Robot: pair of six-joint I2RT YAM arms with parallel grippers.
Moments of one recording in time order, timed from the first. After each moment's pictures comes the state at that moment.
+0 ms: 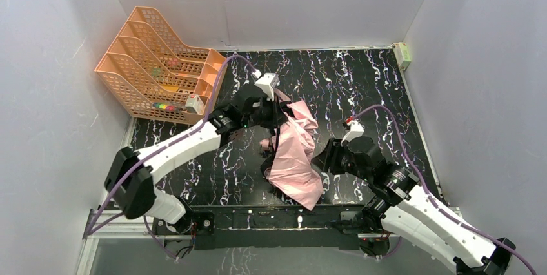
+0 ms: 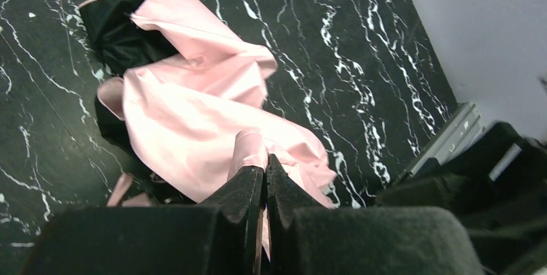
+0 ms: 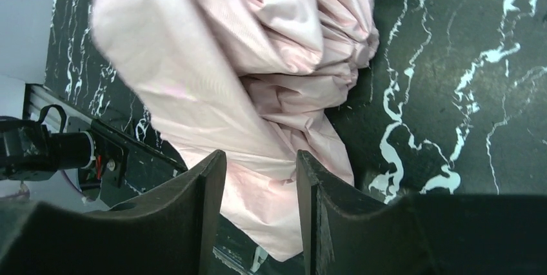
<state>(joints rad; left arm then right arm) -0.82 1.40 1.08 -0.15 0.05 -0.52 0.80 0.56 0.53 -0.55 0.05 0.73</state>
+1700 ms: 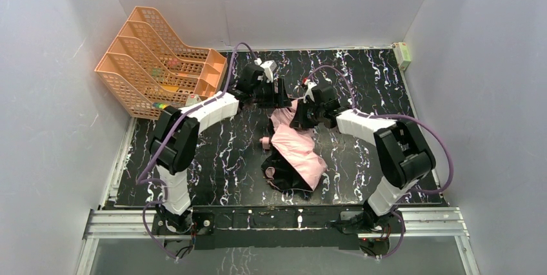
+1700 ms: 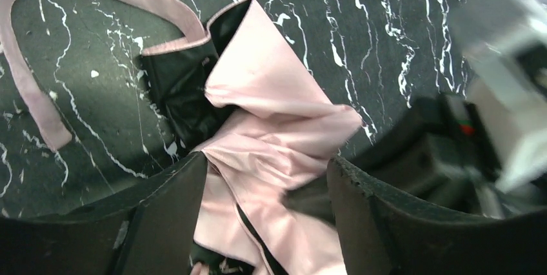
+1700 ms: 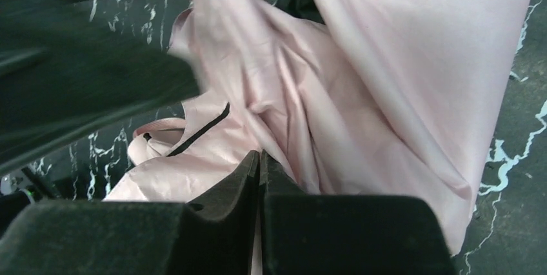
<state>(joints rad) -0.56 1.93 1.37 -0.10 0.30 -0.48 0.51 1.66 0.94 -0.05 -0.36 0.41</state>
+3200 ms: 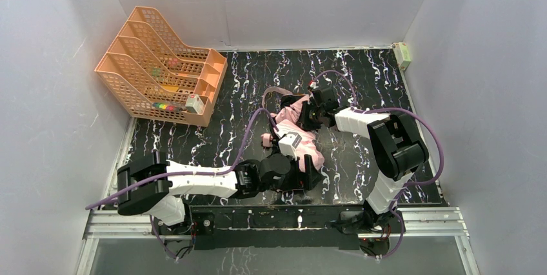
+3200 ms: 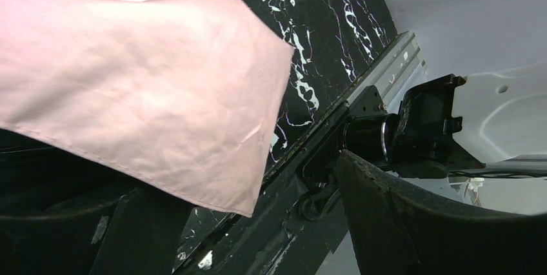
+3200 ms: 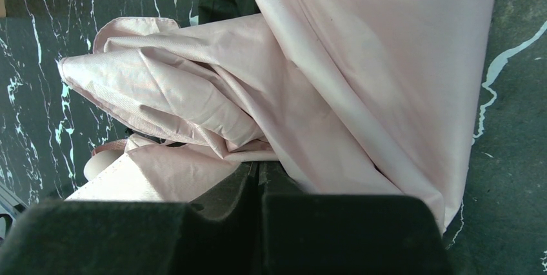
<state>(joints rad) -1.31 1.48 0.73 0.33 -0.24 -0.85 0.47 1.76 0.95 -0.05 -0.28 0.52</state>
